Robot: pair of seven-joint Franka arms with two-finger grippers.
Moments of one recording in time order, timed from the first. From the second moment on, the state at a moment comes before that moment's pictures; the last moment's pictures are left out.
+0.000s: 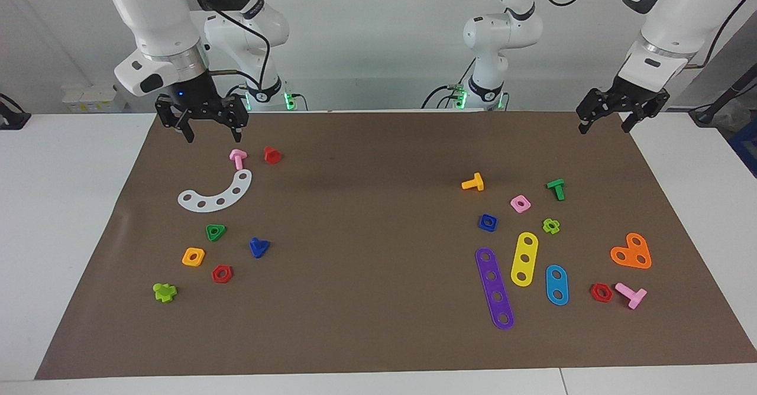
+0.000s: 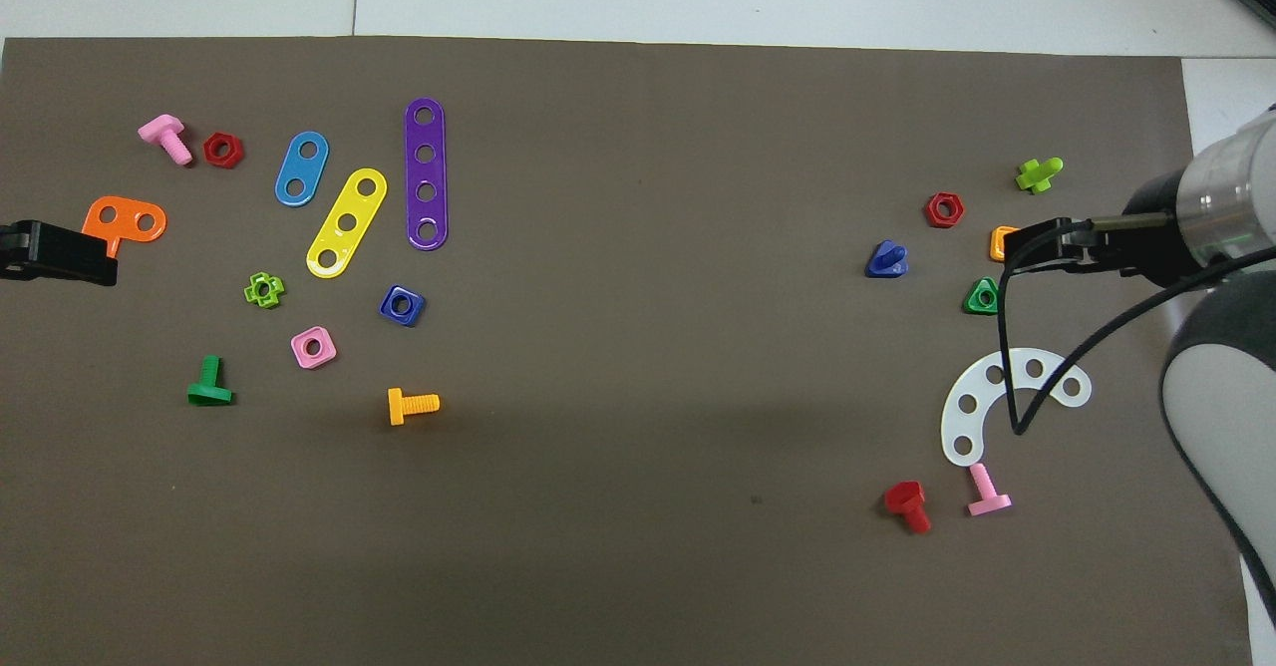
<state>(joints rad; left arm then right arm) 0.03 -0.03 -0.03 -1.60 0.01 1.59 0.05 0.09 -0.01 0.02 -1.61 -0.02 1.65 0.13</state>
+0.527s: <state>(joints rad) 0.03 -0.03 -0.03 -1.60 0.01 1.59 0.05 0.08 -0.01 0.02 -1.61 -0.02 1.65 0.13</state>
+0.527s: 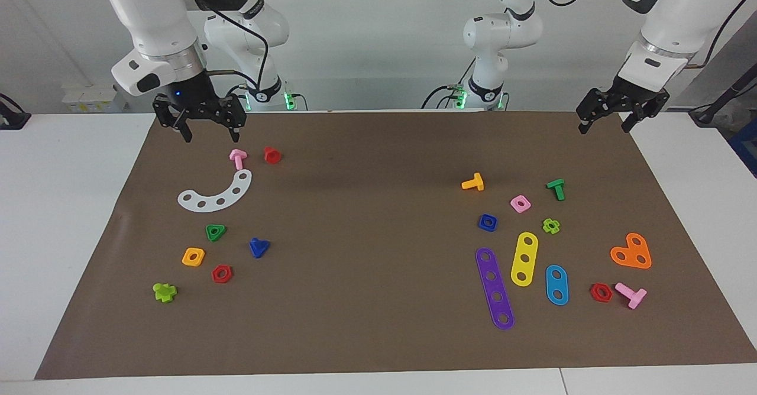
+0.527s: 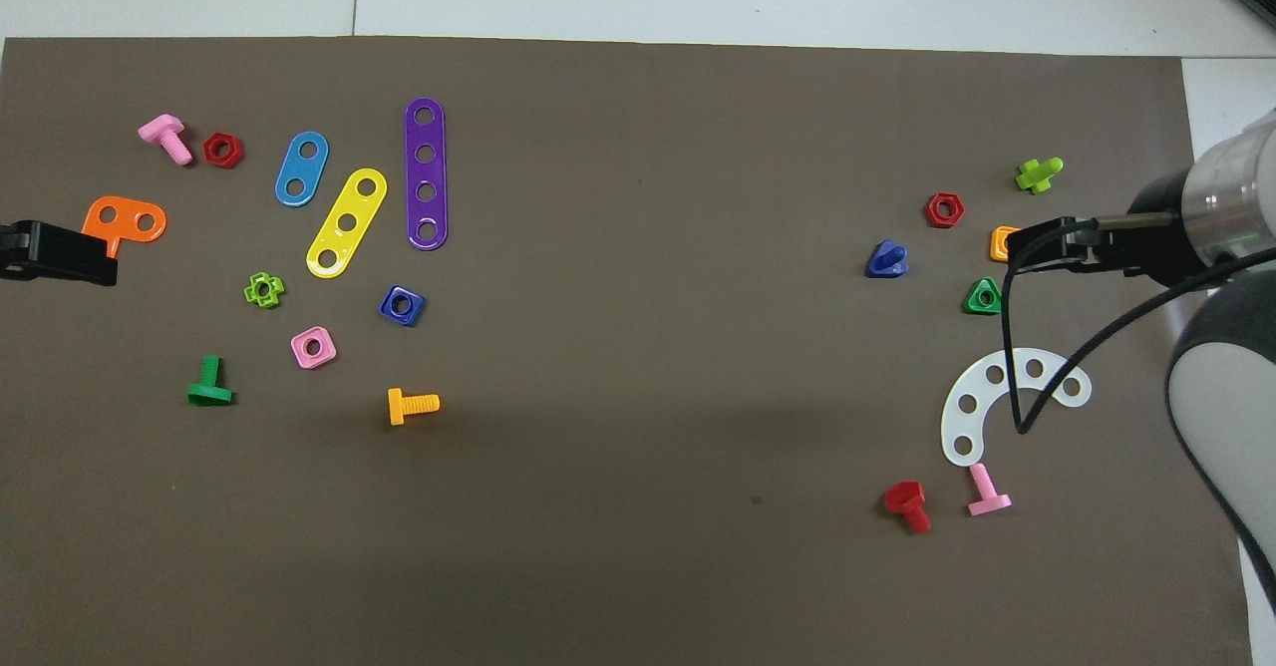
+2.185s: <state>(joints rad) 0.03 -0.03 -0.03 -1.60 0.01 1.59 0.05 0.08 0.26 0.02 -1.84 -0.01 2.21 0.10</state>
